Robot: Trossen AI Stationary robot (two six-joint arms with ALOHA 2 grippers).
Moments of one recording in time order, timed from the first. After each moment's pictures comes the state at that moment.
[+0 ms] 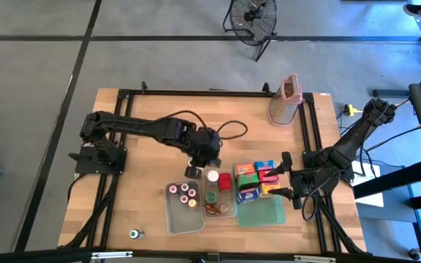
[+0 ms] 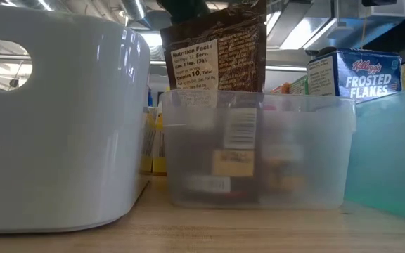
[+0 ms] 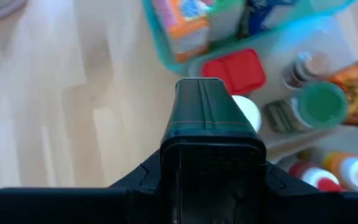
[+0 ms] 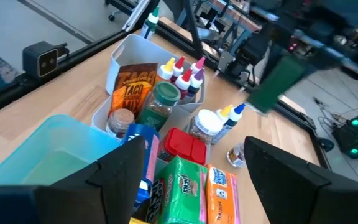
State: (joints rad) left arm -0.08 1.76 1.72 -1.02 -0.03 0.15; right arm 0.83 0.85 0.56 -0.15 0.64 -0.21
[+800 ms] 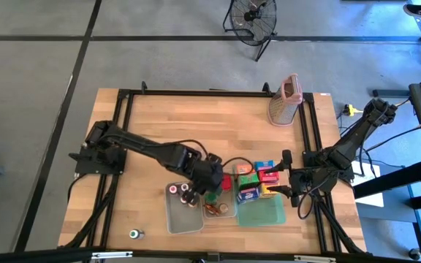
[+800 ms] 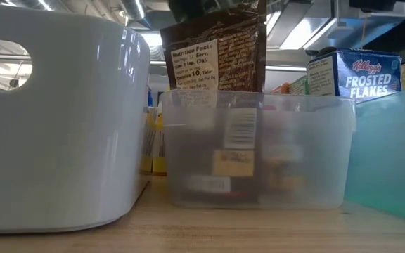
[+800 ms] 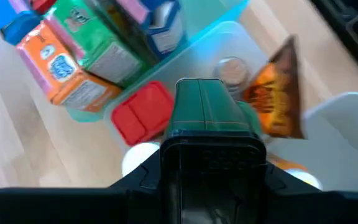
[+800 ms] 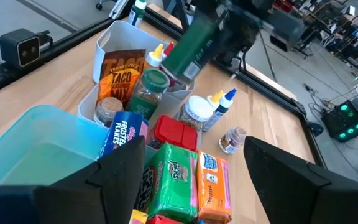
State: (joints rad) left arm -0.26 1.86 1.73 -0.94 -0.02 0.27; right arm 0.82 0.85 0.56 -0.19 0.68 -0.17
